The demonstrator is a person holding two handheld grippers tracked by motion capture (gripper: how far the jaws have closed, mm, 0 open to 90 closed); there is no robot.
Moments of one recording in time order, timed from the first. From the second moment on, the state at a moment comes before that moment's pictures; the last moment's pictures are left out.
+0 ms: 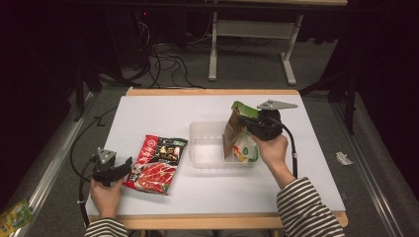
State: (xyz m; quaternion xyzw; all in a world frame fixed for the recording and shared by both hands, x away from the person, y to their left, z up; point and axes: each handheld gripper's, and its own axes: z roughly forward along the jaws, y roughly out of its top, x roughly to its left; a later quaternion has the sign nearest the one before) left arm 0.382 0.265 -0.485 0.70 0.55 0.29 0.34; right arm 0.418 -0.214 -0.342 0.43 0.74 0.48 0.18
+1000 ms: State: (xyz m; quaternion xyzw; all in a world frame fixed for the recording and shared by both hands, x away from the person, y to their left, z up) left arm 0.382 0.265 -0.485 0.70 0.55 0.29 0.34; right arm 0.420 -0.210 -0.342 0.41 0.76 0.46 0.20
